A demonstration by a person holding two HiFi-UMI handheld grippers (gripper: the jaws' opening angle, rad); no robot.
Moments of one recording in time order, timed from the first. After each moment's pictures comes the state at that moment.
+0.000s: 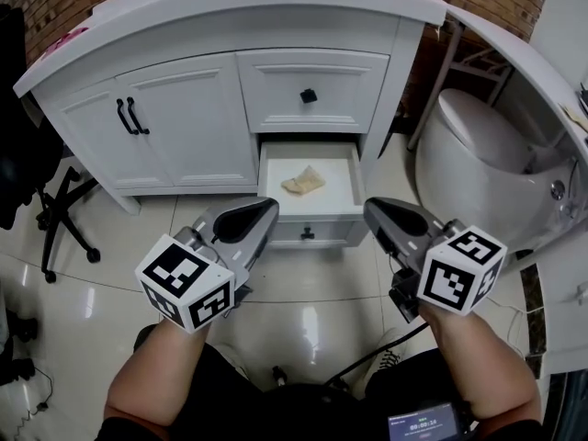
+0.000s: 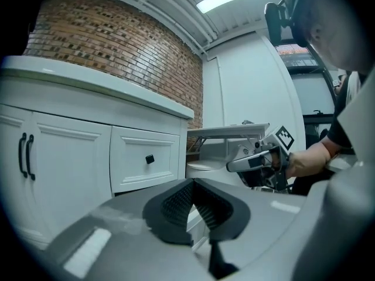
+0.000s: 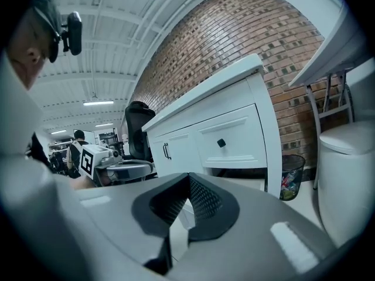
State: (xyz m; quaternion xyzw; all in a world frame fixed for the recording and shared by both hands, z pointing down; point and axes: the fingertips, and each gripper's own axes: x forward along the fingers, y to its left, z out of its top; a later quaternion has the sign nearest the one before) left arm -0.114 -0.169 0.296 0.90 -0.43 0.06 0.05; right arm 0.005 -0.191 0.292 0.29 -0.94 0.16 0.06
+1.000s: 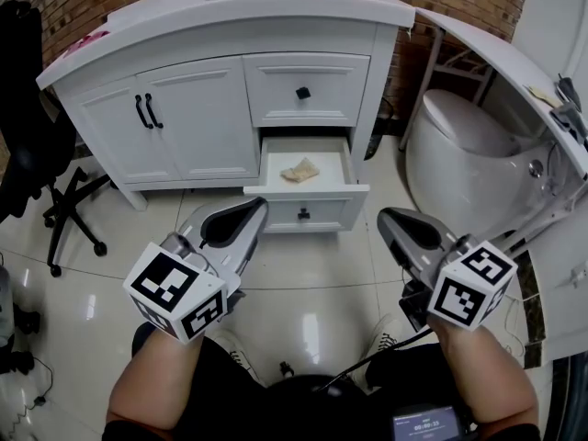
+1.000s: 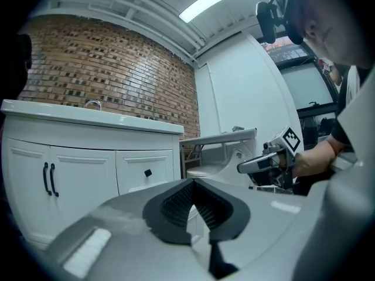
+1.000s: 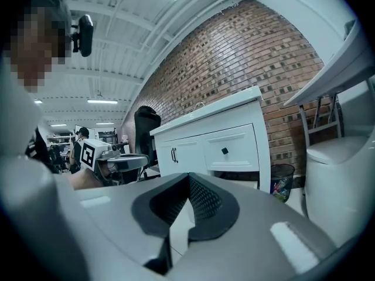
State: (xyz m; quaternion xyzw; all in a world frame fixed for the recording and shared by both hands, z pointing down) left arm -0.107 -0.077 0.251 0.89 -0.46 0.05 0.00; right arm 0.046 -0.095 0.263 0.31 -0.94 0.12 0.04
